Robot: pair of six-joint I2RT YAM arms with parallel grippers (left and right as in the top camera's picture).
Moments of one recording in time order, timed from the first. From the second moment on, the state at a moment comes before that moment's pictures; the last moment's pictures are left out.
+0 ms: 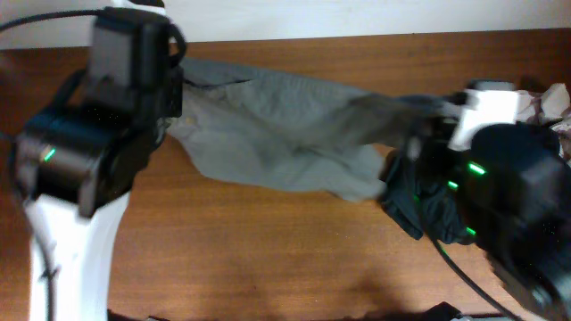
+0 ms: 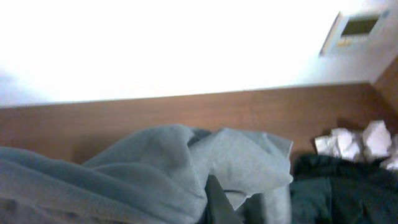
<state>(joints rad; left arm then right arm) -0.36 1.58 2.30 -1.38 -0.51 -0.04 0.44 1.04 1.56 -1.00 0.42 0.28</state>
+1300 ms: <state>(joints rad) -0.28 1.81 2.48 -1.46 -0.51 -0.02 0.42 1.37 1.70 -1.06 0.29 0.13</state>
